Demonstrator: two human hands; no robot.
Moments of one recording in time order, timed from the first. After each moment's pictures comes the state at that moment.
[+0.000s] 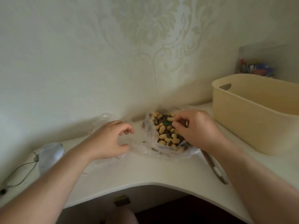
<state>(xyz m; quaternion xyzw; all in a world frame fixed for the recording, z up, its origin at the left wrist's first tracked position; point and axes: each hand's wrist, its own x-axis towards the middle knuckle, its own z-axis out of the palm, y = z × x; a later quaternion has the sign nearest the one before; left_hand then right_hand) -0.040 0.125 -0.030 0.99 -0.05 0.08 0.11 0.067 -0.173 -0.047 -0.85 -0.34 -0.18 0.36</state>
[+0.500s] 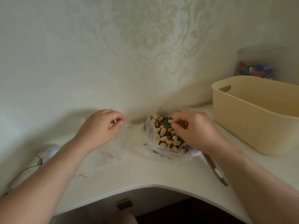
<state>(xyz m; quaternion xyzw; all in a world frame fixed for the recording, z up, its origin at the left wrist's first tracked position) -0.030 0.137 0.000 0.96 -0.05 0.26 0.07 0.061 -0.170 -0.041 -0.86 -0.31 -0.17 0.38</state>
